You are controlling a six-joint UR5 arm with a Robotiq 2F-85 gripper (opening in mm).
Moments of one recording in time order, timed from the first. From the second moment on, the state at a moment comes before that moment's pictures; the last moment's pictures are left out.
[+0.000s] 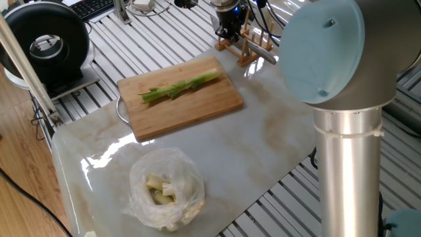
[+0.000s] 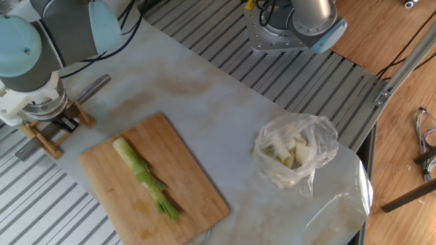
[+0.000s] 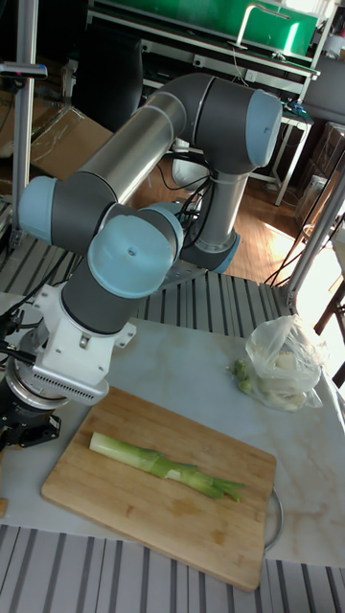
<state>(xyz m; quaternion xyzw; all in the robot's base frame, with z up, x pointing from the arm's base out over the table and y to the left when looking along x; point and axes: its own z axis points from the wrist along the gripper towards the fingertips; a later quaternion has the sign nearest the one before) 0.701 -0.213 0.059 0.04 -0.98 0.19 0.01</state>
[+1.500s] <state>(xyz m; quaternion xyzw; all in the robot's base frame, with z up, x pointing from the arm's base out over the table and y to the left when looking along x) 0.706 -0.208 0.096 0.04 -0.99 0.11 0.00</state>
